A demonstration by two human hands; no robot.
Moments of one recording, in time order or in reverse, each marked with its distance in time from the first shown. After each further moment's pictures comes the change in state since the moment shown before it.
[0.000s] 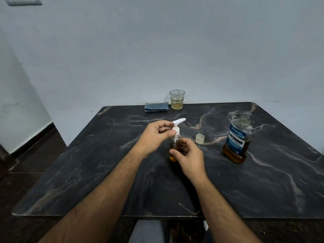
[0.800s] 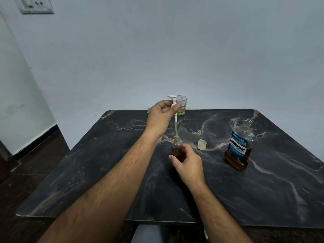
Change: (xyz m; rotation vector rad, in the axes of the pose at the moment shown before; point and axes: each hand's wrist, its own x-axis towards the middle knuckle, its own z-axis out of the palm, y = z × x) left_hand 0.029 0.058 0.011 -0.194 0.271 0.045; right_hand -0.002 0.000 0.011 -0.242 0.042 -0.055
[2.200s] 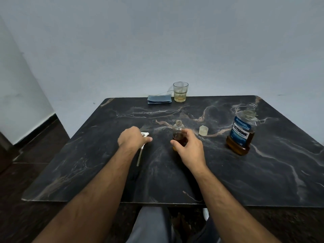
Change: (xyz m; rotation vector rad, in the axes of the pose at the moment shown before) left_hand -0.021 -0.083 -0.090 1.255 0.078 -0.481; right_hand 0.005 0.002 0.005 0.038 -0.016 0.024
